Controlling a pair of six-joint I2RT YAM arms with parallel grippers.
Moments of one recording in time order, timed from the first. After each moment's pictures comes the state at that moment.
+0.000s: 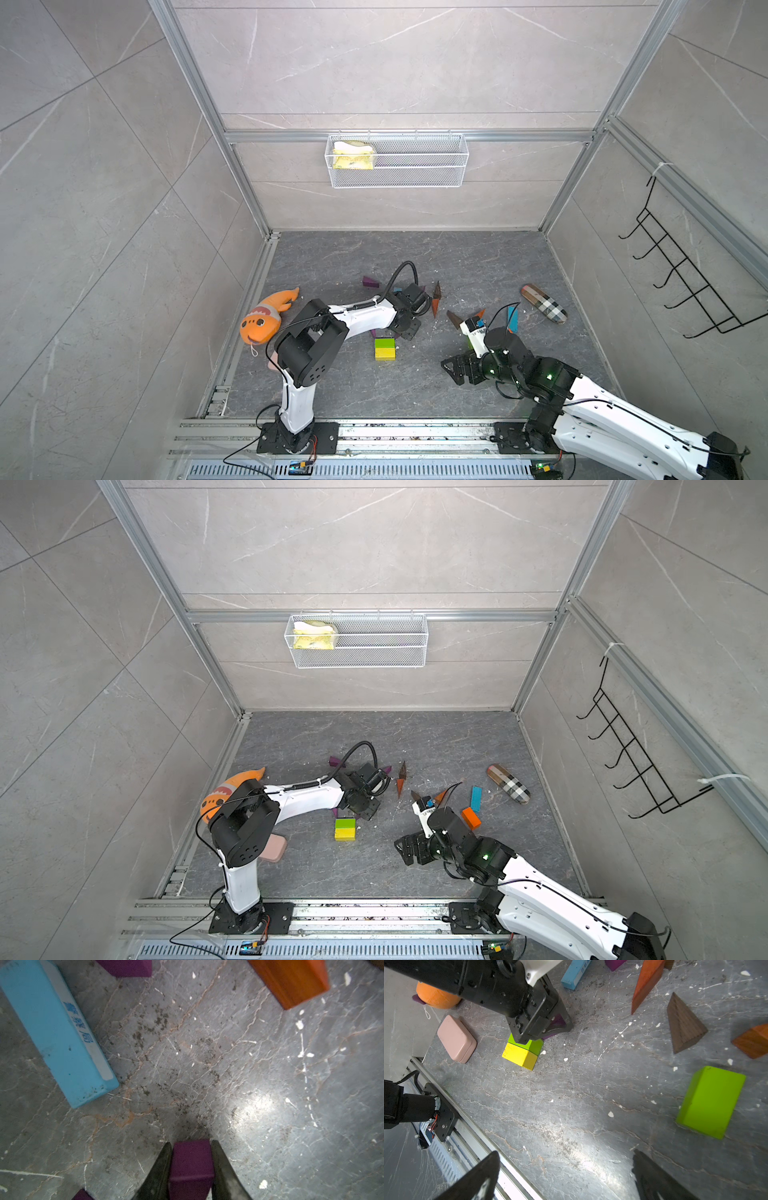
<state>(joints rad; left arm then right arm) -0.84 1.91 1.25 -0.56 -0.10 -0.14 0.82 0.78 0.51 -0.51 -0.08 0.51</state>
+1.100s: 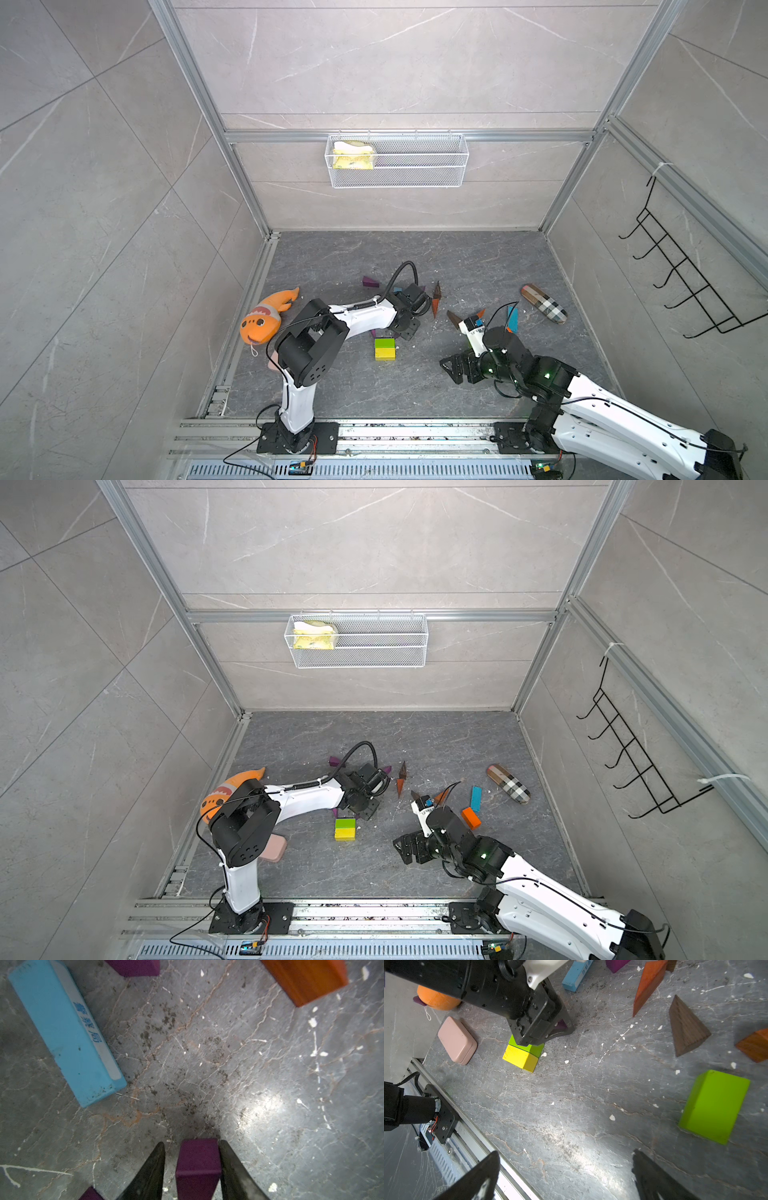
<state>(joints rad) -0.84 1.92 1.25 -0.57 -0.13 -0.13 0.82 0.80 0.51 -0.49 -0.08 0.51</state>
